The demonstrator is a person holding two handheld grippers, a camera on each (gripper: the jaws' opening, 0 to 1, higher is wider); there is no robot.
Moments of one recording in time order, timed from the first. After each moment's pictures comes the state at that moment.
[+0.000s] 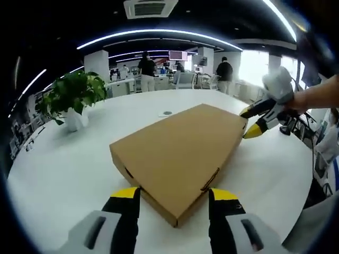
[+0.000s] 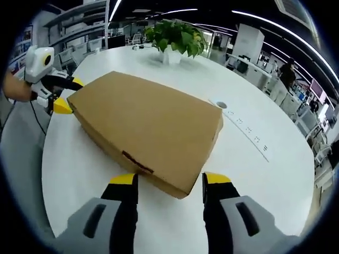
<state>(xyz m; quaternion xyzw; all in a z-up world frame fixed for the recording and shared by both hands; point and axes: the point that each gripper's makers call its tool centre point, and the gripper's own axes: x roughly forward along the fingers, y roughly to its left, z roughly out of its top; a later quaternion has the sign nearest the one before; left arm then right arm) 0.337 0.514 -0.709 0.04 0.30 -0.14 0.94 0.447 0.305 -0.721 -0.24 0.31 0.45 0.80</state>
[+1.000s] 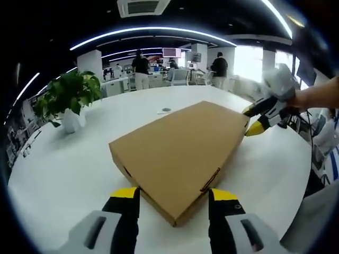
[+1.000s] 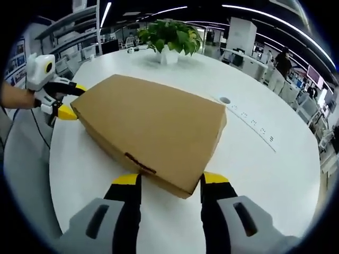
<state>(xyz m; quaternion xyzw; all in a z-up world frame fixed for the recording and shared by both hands) 0.336 0.538 -0.711 0.05 0.31 -0.17 0.94 0.425 0.323 -0.722 -0.20 0.34 0.43 0.81</state>
